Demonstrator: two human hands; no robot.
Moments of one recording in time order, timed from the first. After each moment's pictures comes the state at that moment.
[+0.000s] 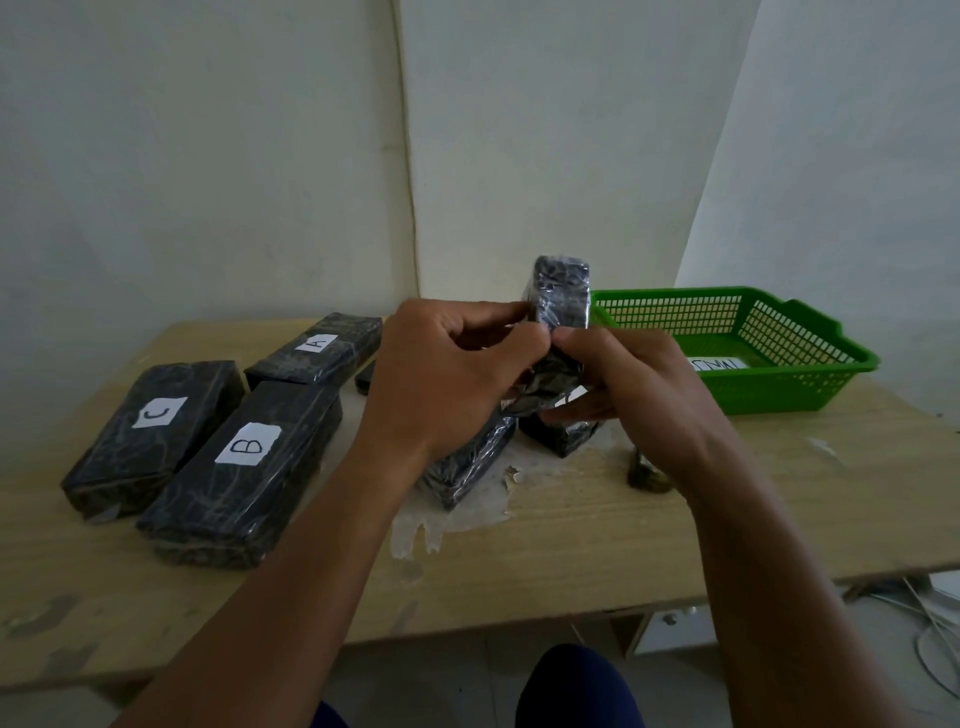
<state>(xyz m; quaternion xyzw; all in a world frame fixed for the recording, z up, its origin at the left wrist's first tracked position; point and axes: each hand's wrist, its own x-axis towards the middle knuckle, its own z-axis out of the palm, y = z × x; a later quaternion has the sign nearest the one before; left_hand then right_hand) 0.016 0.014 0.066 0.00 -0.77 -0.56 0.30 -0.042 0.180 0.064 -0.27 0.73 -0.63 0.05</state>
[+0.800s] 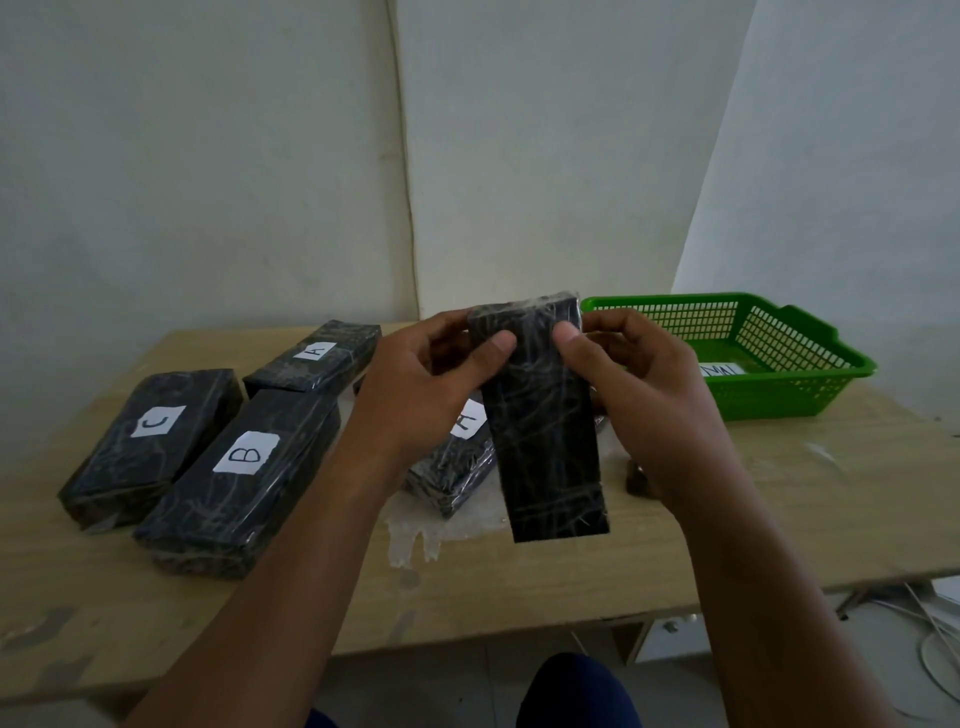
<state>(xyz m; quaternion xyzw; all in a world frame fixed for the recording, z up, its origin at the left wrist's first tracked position) 0.005 -0.008 0.049 0.00 -0.76 -0.61 0.24 -0.048 0.179 0.053 -0.23 0.70 -0.68 -0.01</state>
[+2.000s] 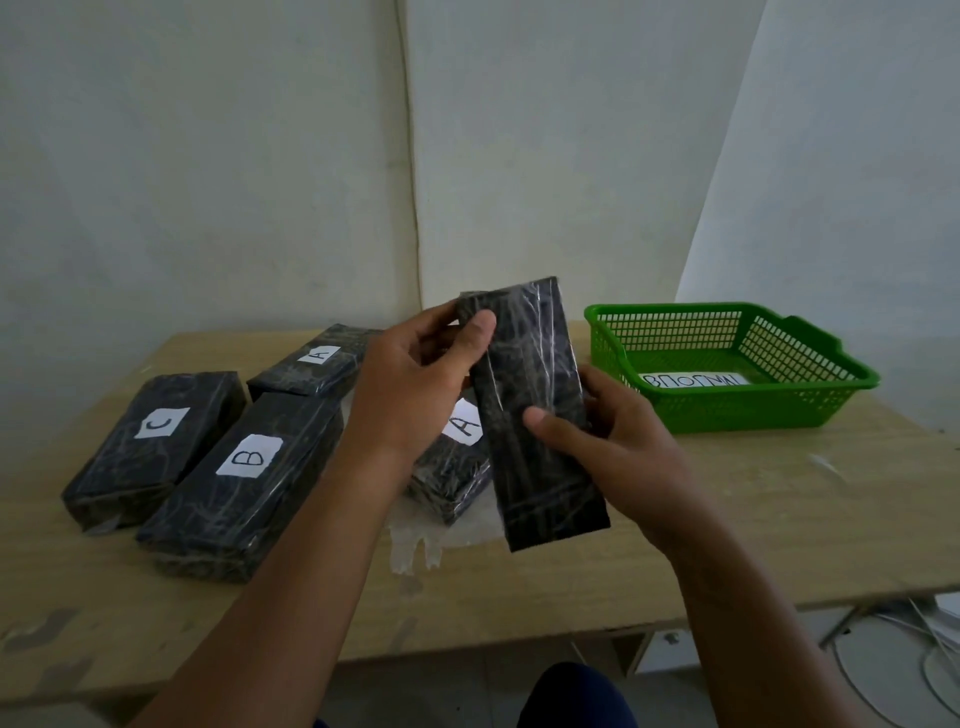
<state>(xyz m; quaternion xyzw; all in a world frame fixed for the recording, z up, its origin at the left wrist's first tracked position) 0.005 -0.010 0.053 0.06 -0.72 -0.64 0.27 -0.054 0.178 0.017 -0.26 0.70 -0.65 0.12</state>
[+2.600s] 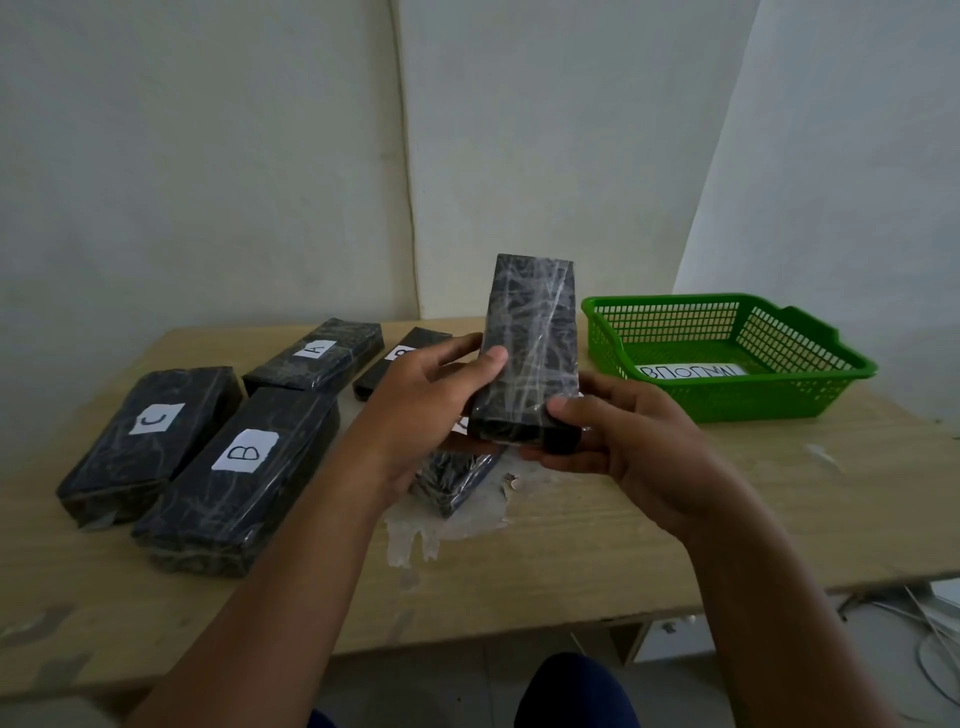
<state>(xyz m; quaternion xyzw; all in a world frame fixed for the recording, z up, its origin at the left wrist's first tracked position) 0.004 -0.010 0.041 0.06 -0.72 -0.69 0.09 -0.055 0.193 0.029 -0.21 0.61 -0.73 0.24</state>
